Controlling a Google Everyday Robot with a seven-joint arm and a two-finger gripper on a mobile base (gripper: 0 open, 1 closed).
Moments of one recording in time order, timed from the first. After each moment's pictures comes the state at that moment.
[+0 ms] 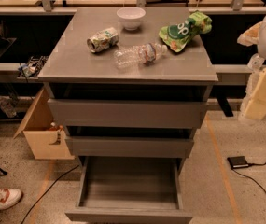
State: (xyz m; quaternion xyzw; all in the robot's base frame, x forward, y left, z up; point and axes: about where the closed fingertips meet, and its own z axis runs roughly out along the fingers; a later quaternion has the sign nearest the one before) arm 0.438 -0.214 0.985 -0.60 0.78 -0.04 0.17
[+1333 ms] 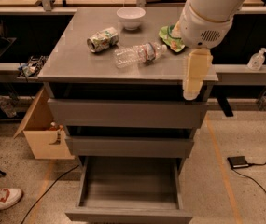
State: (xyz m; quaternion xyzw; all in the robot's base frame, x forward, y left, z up) arm 0.535 -0.122 0.952 -0.71 0.69 -0.05 0.14
